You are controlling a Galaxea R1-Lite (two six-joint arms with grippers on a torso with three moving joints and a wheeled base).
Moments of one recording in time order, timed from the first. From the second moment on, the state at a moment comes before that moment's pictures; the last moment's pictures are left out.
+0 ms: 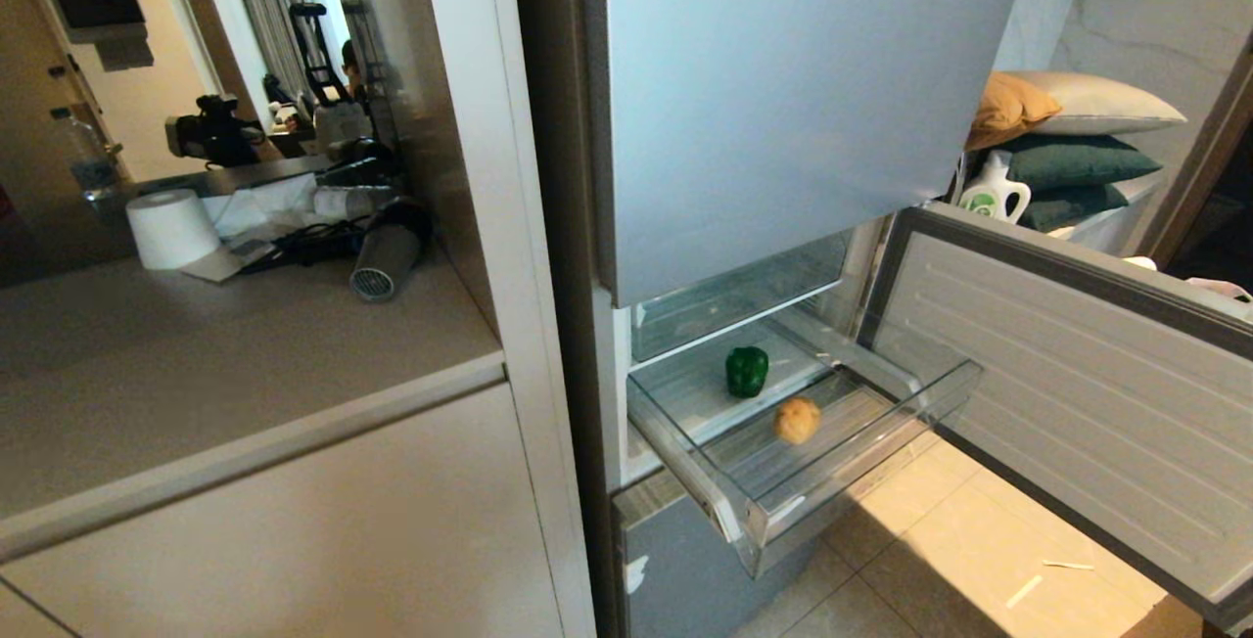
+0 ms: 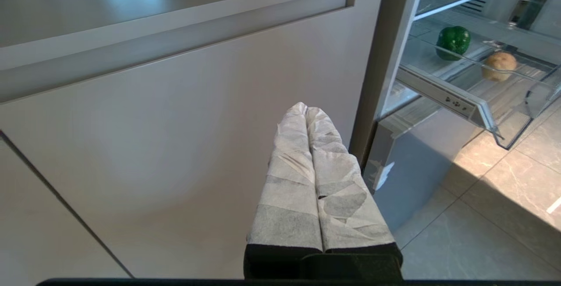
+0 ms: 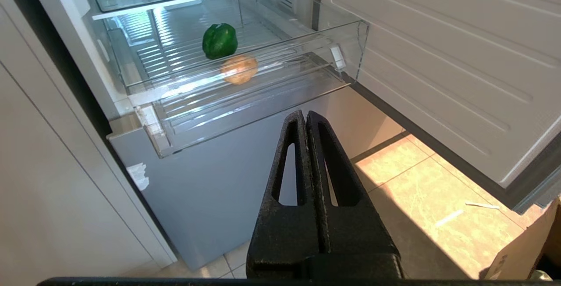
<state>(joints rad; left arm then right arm) 0.00 0.00 0.00 -0.03 0.00 0.00 0.01 0.00 0.00 0.00 -0.01 0.03</state>
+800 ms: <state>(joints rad) 0.00 0.00 0.00 -0.03 0.00 0.00 0.01 0.00 0.00 0.00 -0.01 0.03</state>
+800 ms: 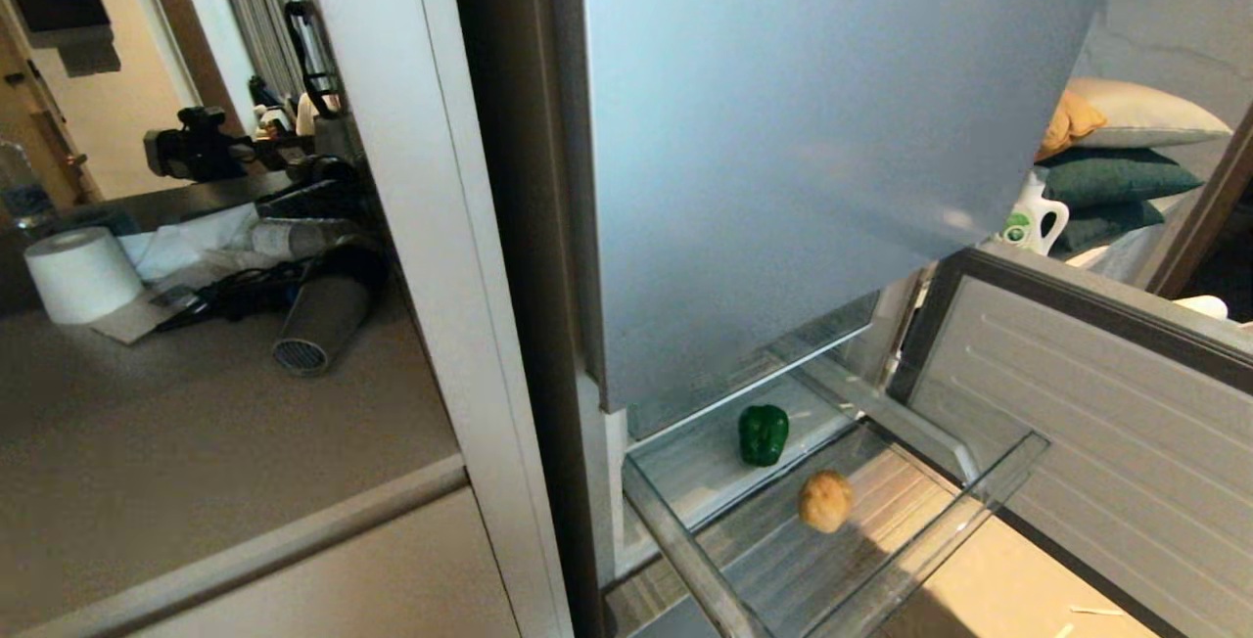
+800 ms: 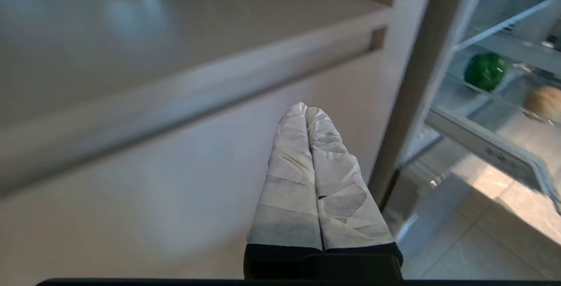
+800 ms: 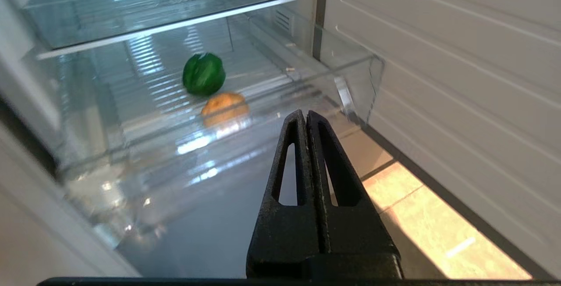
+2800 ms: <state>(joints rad) 0.00 0.00 0.00 -0.03 0.00 0.00 0.03 0.97 -0.56 0.18 0.05 0.18</state>
